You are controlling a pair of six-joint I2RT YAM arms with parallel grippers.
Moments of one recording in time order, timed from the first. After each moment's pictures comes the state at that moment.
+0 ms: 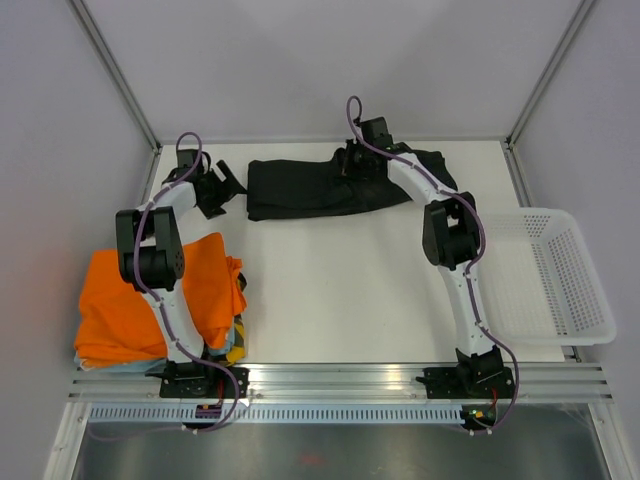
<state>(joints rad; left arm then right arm) 0.07 2.01 1.41 -0.31 0.23 -0.58 0.35 2.46 2.17 -0.49 -0.28 0.48</state>
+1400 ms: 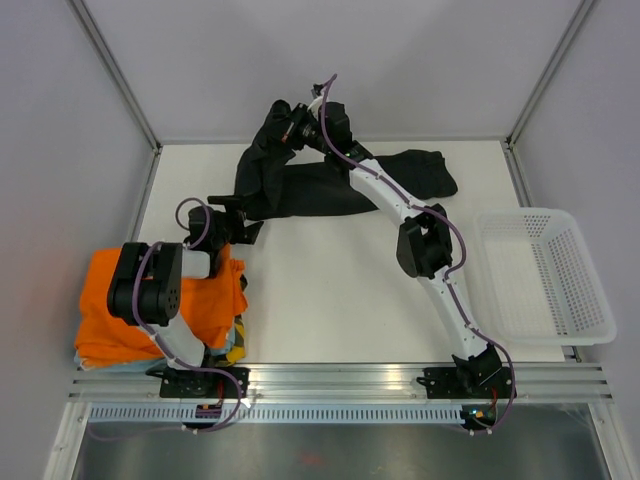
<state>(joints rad) -0.02 1.68 0.61 0.70 0.30 -1.64 0.57 2.54 2.44 0.08 -0.34 1.02</state>
